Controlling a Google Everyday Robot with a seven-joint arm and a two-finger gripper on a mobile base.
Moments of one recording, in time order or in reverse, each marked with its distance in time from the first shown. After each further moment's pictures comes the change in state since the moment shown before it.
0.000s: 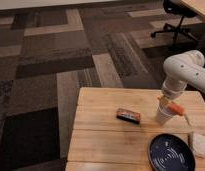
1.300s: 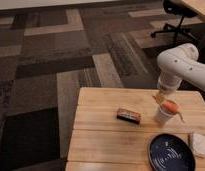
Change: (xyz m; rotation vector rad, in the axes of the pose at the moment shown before) arm -0.018 0.007 -0.031 0.053 -0.007 -0.071
